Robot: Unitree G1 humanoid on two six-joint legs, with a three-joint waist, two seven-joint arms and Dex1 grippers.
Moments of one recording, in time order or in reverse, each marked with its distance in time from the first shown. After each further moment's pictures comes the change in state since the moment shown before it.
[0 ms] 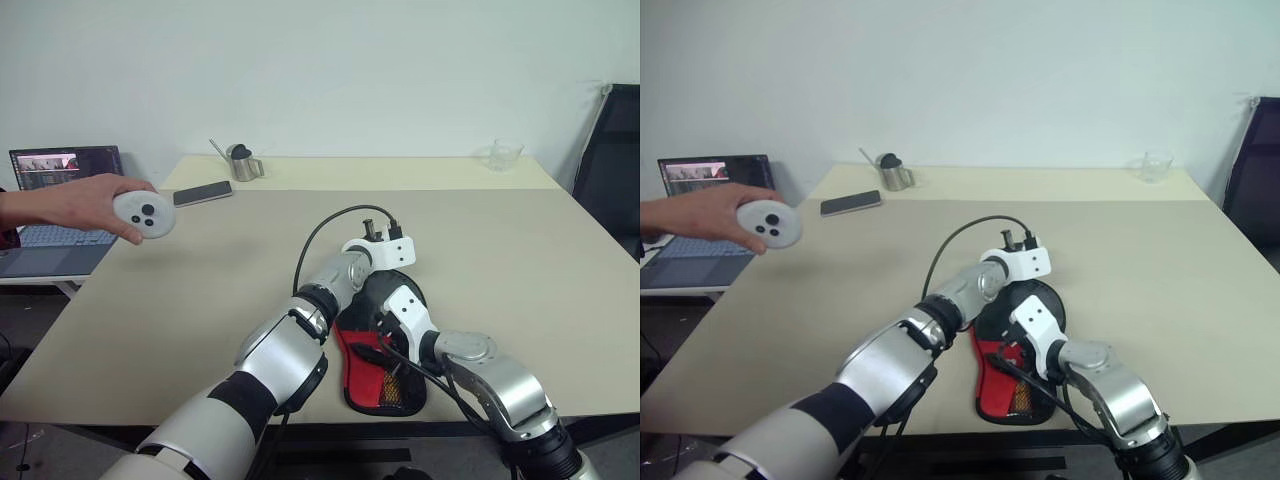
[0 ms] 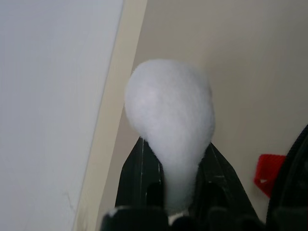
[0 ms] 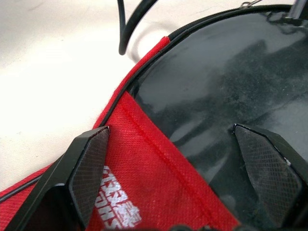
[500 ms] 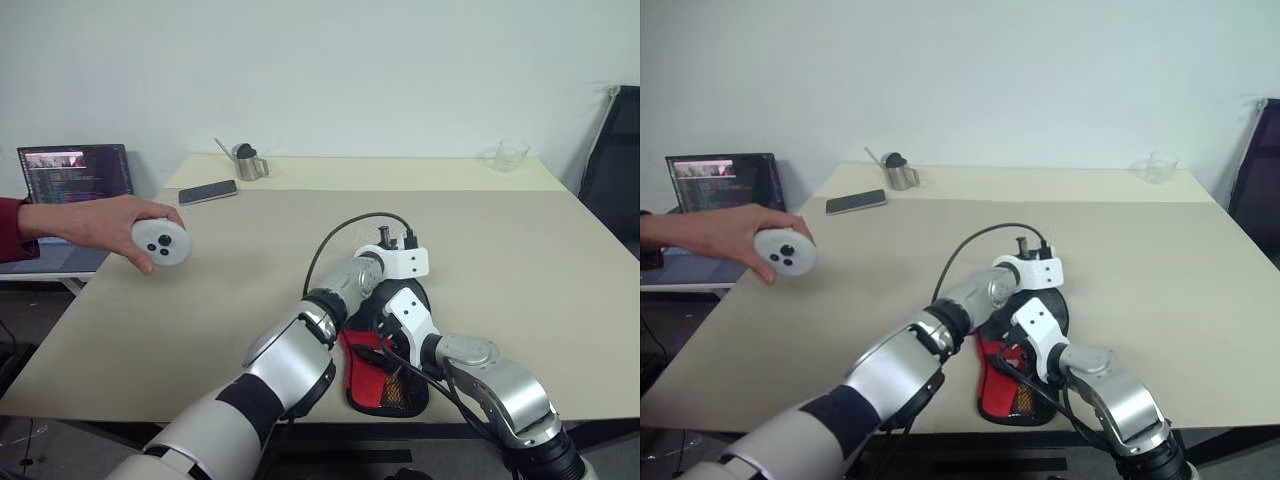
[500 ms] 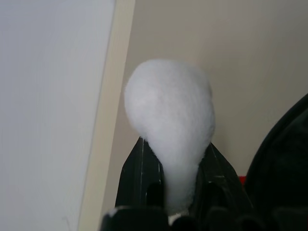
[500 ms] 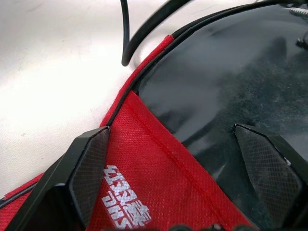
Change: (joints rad) left arm 0.001 -0.057 -0.047 0.014 0.044 -0.060 -0.015; right arm 0.022 0.004 -0.003 -0.032 0.010 0.026 -0.042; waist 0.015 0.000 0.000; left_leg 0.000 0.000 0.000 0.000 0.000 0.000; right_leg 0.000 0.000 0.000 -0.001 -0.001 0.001
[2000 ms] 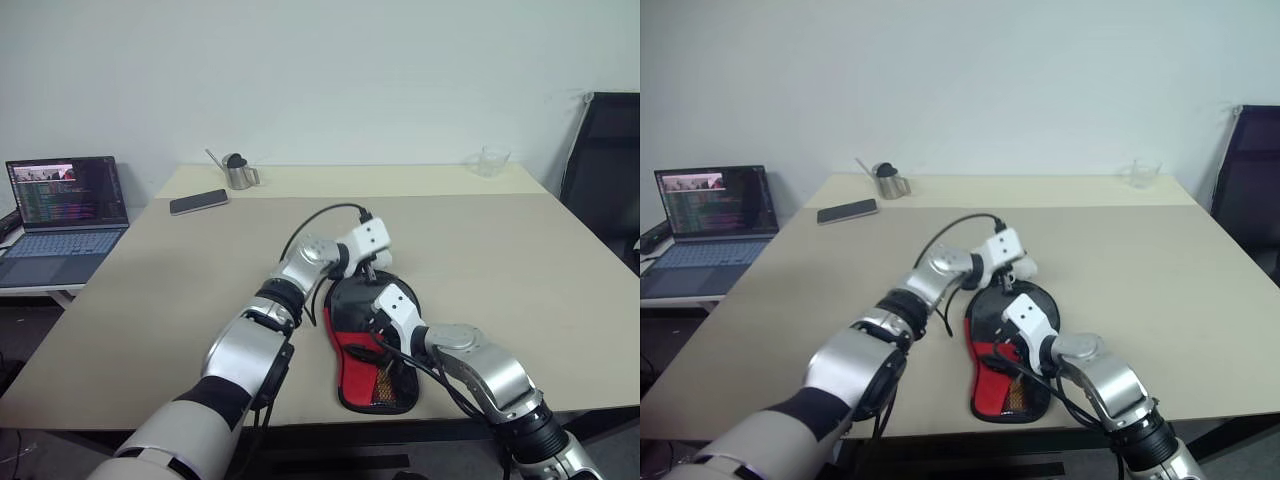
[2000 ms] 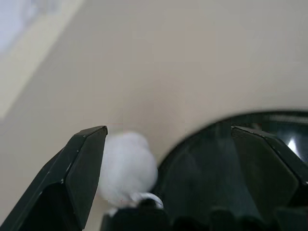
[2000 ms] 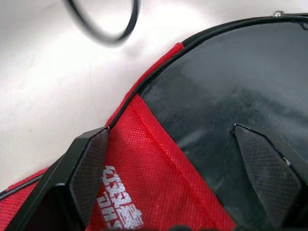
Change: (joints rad) left arm 0.079 0.261 0.347 -0.267 -0.481 -0.050 -0.901; right arm -0.115 -0.014 0.046 0.198 0.010 -0.112 0.110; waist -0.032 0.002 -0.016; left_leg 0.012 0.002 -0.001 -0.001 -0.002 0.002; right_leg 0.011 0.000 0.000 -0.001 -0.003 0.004
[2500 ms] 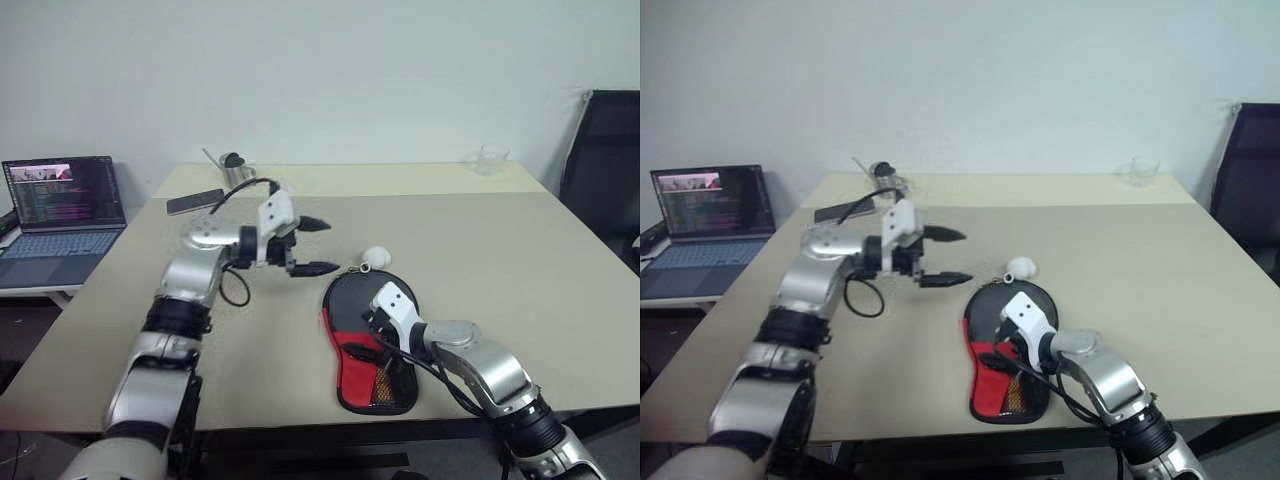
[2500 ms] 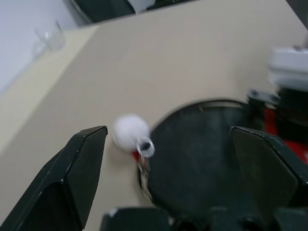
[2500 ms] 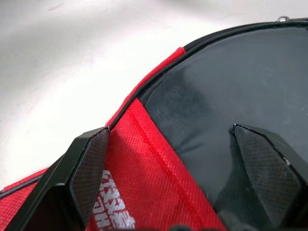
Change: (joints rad) left arm 0.397 0.416 0.099 -0.775 -0.340 0.377 -0.400; right arm -0.028 -0.004 0.008 0.056 -0.002 -0.054 0.035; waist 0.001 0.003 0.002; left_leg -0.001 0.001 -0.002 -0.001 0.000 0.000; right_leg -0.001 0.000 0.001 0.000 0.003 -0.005
